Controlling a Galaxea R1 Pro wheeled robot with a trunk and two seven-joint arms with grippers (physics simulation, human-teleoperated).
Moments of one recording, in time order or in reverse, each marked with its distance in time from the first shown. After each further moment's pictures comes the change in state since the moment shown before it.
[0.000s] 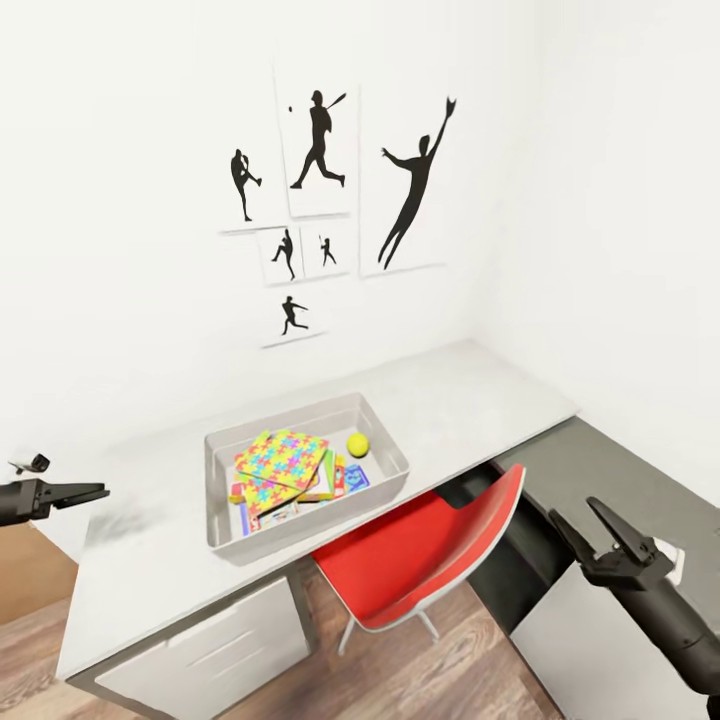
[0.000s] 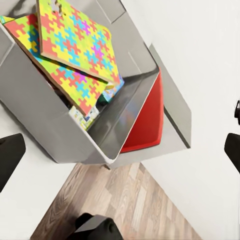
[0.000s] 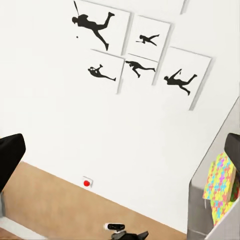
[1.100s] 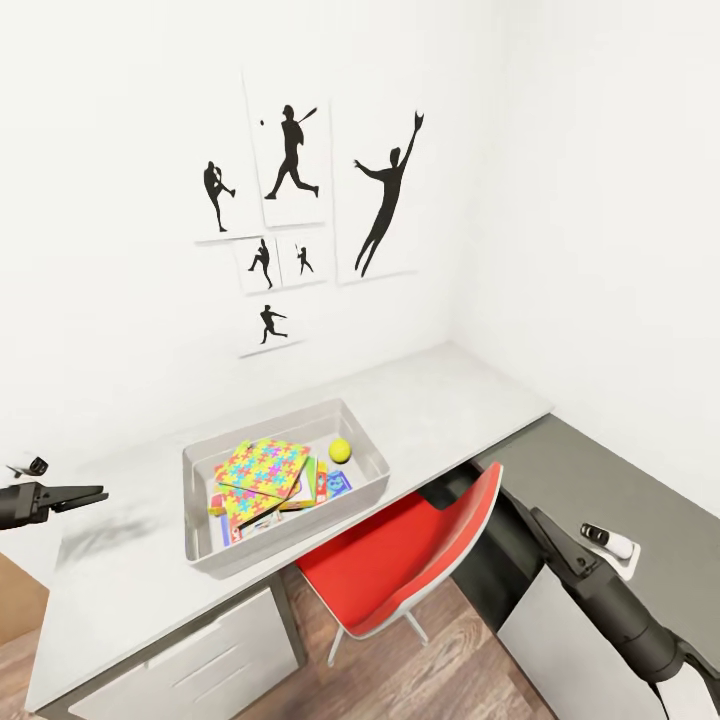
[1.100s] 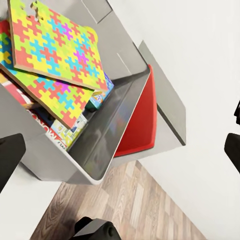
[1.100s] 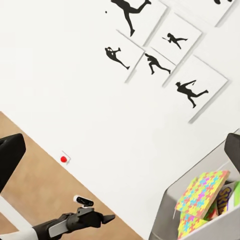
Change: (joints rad) left arm 0.016 0.002 0.009 0.002 0.007 -0.002 0.000; right arm 0.015 0.001 0.192 0.000 0.244 -0.367 0.204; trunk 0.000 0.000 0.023
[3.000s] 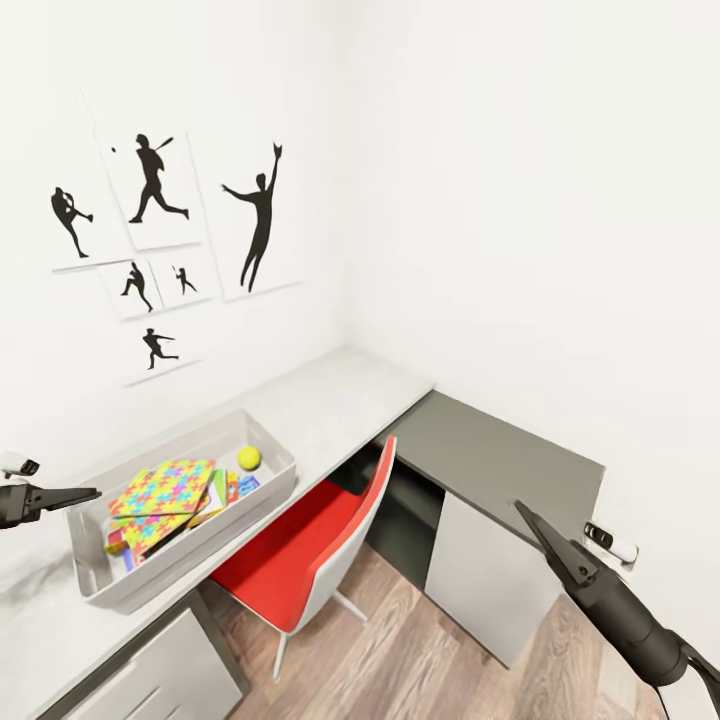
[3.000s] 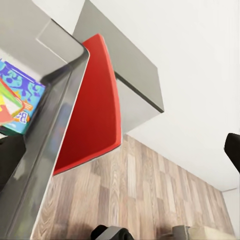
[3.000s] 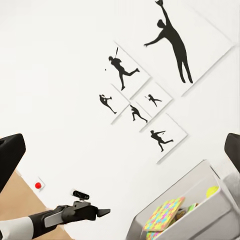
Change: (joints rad) left arm -0.001 0.017 0.000 0.003 0.003 -0.061 0.000; right arm 0.000 -0.003 -0.006 0.003 0.050 -0.044 0.069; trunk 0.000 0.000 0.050
